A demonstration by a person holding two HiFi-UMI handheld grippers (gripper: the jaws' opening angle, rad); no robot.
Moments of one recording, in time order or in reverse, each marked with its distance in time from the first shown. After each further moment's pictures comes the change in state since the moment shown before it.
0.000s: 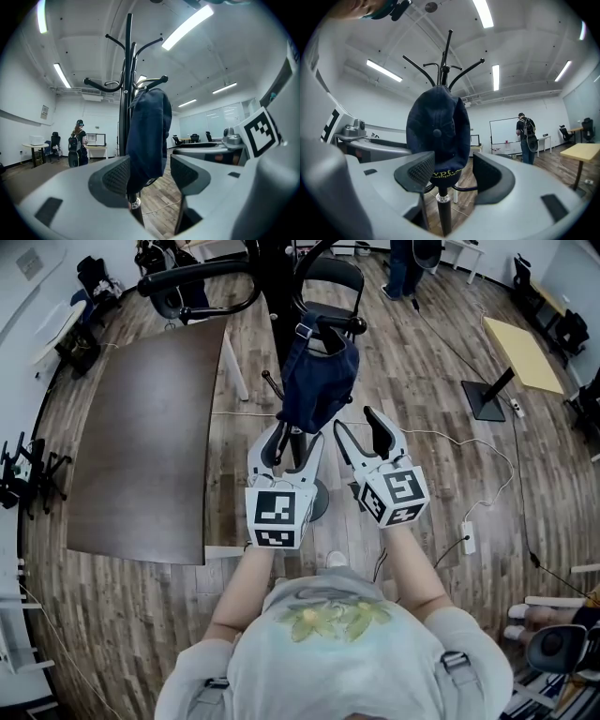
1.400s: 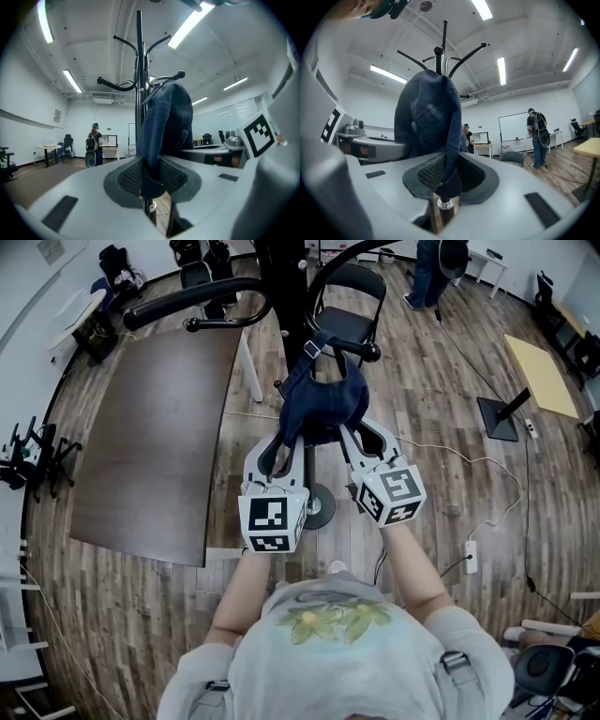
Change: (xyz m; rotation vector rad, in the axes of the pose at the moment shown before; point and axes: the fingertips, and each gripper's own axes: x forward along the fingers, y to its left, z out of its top) left arm 0.007 0.039 0.002 -0.008 -0.011 0.147; right arm 0.044 0.000 -0.008 0.025 0.024 0.120
